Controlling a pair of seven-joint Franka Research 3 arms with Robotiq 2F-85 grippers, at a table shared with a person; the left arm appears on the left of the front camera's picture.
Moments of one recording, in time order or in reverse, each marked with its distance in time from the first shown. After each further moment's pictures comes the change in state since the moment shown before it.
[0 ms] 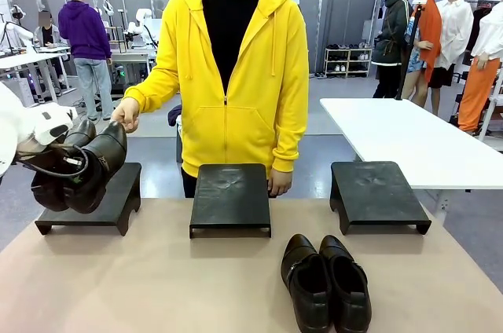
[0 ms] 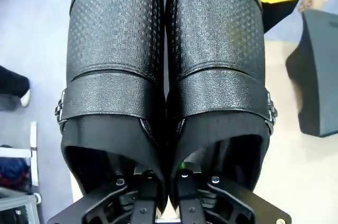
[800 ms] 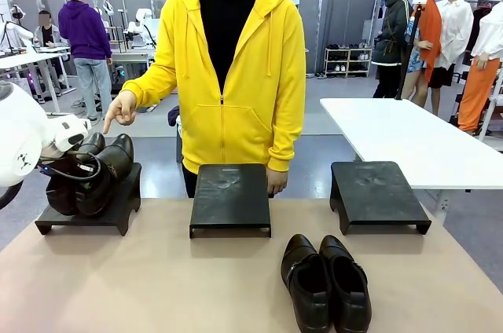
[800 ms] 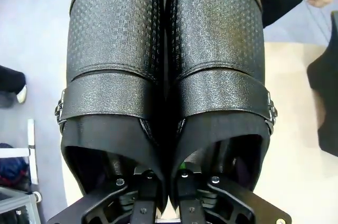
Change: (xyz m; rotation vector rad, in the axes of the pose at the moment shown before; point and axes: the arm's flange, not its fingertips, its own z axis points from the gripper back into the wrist) left arm 0.018 0.009 -0.065 -0.001 0.065 -0.003; right arm 0.000 0.000 0.000 0.000 0.000 0.000
